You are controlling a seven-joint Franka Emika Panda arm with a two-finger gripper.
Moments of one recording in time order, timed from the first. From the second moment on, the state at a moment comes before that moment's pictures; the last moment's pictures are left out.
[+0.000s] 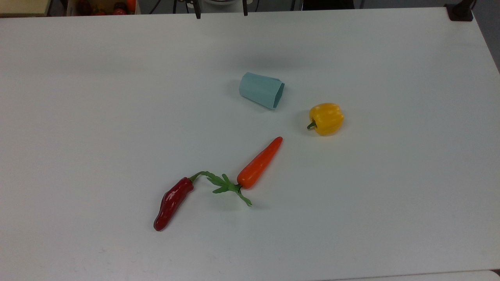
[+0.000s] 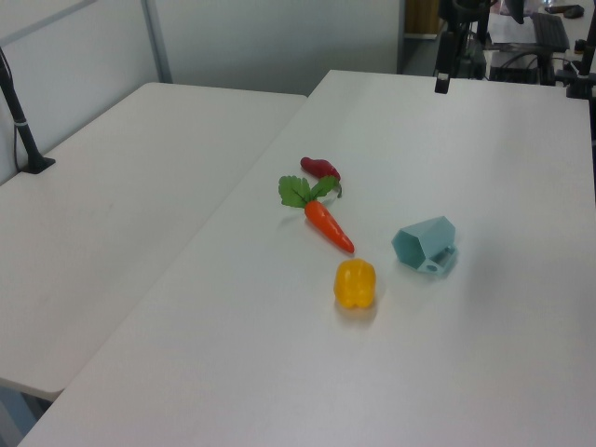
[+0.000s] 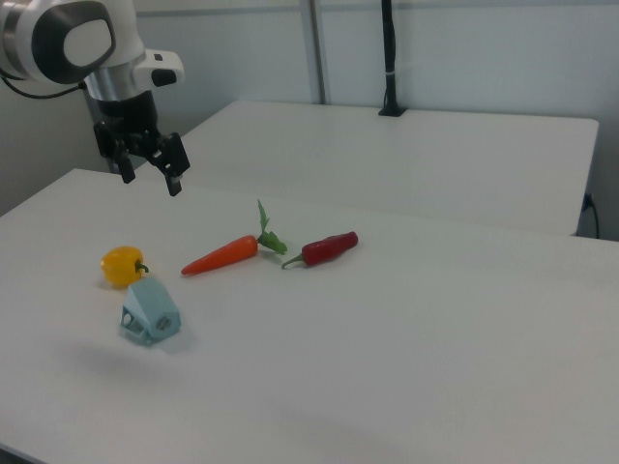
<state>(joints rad) 0.14 -0.05 -0.04 -1.71 0.07 1.75 0.02</state>
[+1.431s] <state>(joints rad) 0.16 -0.02 0.08 -1.73 -0.14 1.76 0.37</state>
